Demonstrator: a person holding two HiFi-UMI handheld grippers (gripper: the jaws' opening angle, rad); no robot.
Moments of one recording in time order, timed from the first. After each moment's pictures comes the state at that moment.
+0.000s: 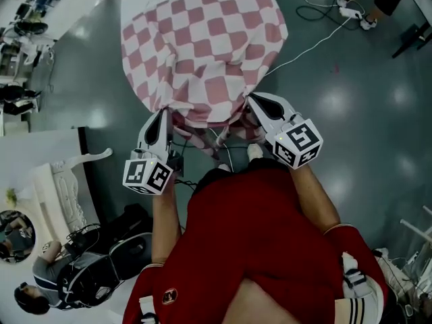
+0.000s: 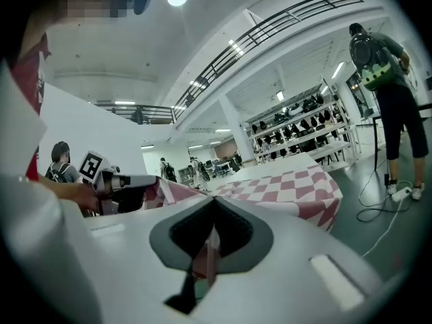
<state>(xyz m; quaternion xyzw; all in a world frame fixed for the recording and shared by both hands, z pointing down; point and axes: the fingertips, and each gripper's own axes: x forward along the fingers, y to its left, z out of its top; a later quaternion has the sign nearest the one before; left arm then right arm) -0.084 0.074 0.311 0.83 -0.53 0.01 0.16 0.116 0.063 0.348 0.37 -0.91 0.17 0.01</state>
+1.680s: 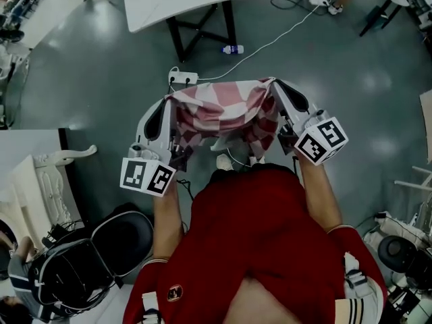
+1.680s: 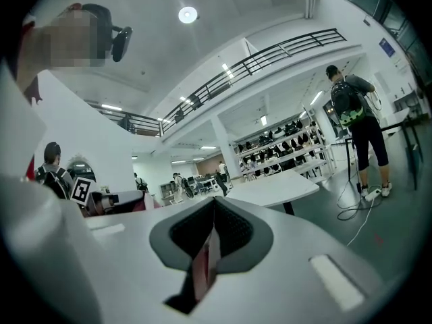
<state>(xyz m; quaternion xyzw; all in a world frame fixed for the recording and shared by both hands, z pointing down) -0.139 0.398 0.338 0.90 -0.41 -0.07 0.13 0.094 0.414 0.368 0.49 -0.85 0.16 -0.08</state>
